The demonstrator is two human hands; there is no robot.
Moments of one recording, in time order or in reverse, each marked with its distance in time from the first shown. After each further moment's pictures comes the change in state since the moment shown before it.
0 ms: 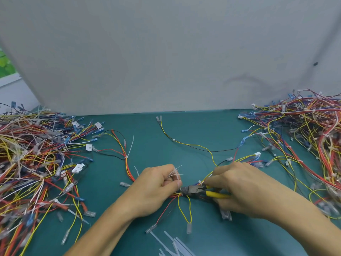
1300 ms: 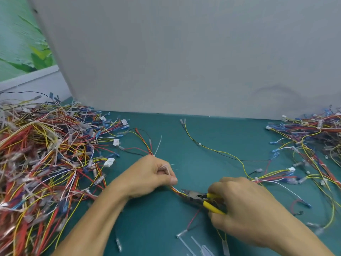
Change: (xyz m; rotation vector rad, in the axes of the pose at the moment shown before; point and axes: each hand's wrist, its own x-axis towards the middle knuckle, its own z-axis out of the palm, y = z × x) left_hand -0.009 -0.043 -0.057 -0.157 -0.062 -0.160; right_hand 0.026 -0.064 -0.006 0.113 0.034 0.196
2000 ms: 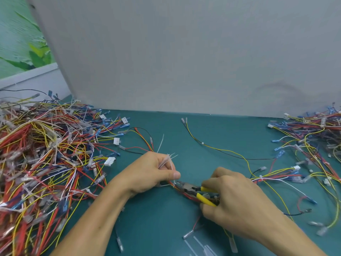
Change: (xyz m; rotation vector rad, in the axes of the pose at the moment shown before) left_hand 0.007 -0.004 0.002 -0.225 0.018 -0.046; right_hand 0.014 -0.010 0.009 0.060 0.040 0.061
